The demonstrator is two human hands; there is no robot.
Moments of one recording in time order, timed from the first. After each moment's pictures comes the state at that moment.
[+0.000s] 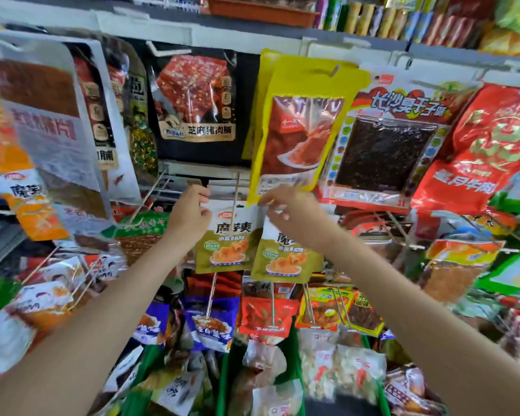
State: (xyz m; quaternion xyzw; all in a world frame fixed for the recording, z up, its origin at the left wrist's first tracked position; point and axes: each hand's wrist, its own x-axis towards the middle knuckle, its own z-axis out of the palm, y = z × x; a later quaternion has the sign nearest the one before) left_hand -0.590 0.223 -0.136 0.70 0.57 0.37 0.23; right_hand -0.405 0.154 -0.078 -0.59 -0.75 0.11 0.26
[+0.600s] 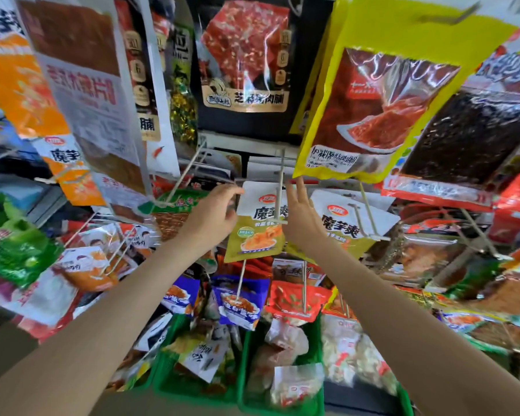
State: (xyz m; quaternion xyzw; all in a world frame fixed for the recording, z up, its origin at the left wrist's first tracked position) left_hand -0.632 0.227 -0.168 0.78 0.52 0.29 0.18; right_hand -0.451 0.235 -0.184 -0.70 -0.69 0.12 0.13
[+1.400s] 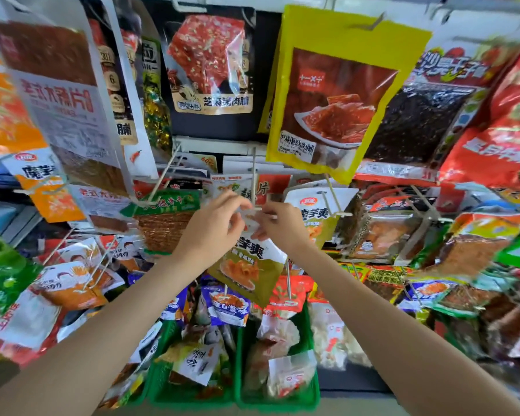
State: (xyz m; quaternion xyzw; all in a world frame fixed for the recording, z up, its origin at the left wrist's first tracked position) left_hand -0.612 0.176 -0.157 0.85 0.40 0.32 0.10; right_hand -0.458 0.169 -0.169 -0.62 -0.61 0.30 0.39
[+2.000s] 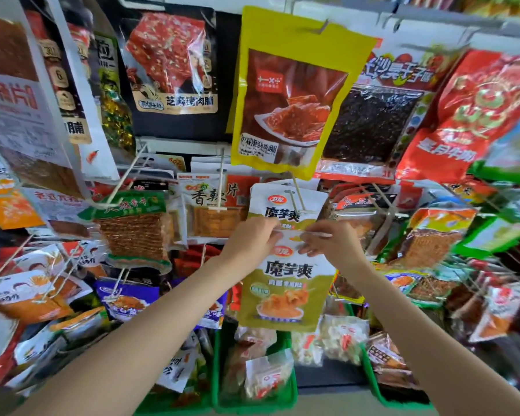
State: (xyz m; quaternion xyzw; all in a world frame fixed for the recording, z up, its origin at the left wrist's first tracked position) left_hand -0.506 0.160 -0.170 0.87 0.39 0.23 0.19; right_hand -0.342 0.102 -0.165 -0.68 -0.52 0.31 0.41
